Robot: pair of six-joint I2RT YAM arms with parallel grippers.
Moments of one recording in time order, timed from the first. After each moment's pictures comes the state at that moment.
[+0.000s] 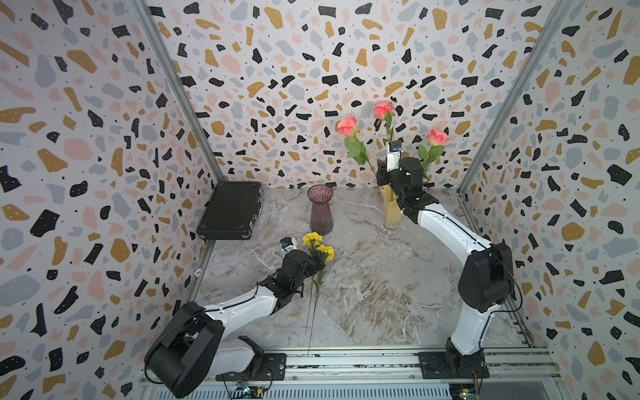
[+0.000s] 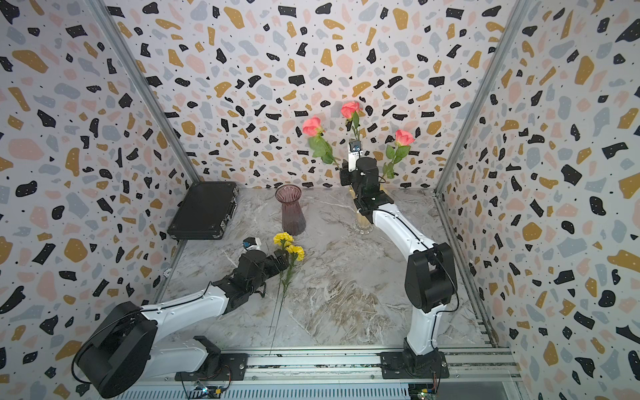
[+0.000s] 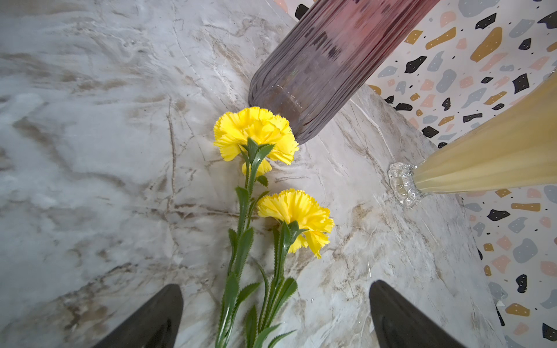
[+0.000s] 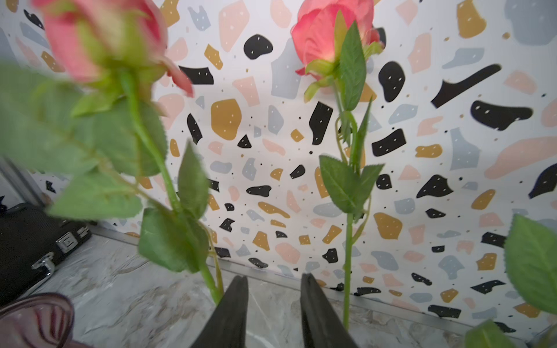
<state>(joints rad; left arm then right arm) -0.58 1.27 0.48 0.21 -0.22 -0.85 0.41 1.83 1.64 0.10 0.11 0.00</state>
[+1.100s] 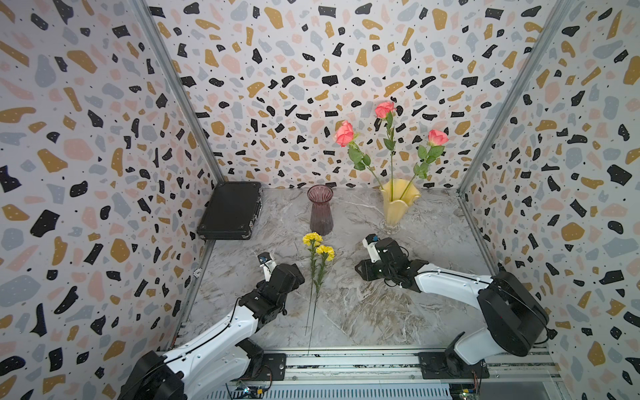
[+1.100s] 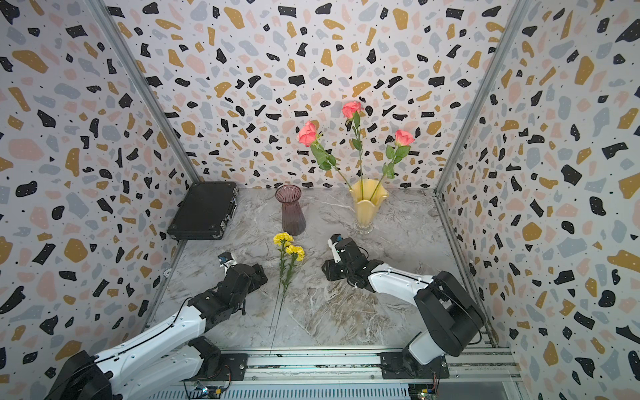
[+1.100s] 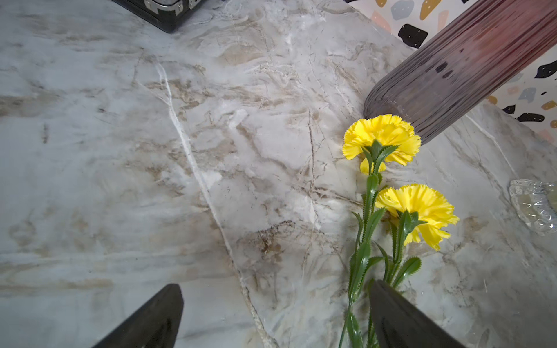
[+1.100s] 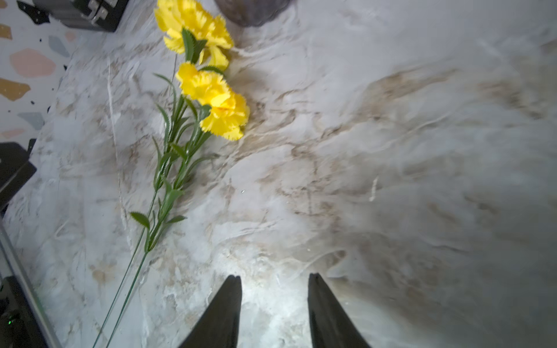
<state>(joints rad) -0.58 0.94 0.41 -0.26 -0.47 -0.87 0.72 1.53 0.77 -0.01 -0.19 0.44</state>
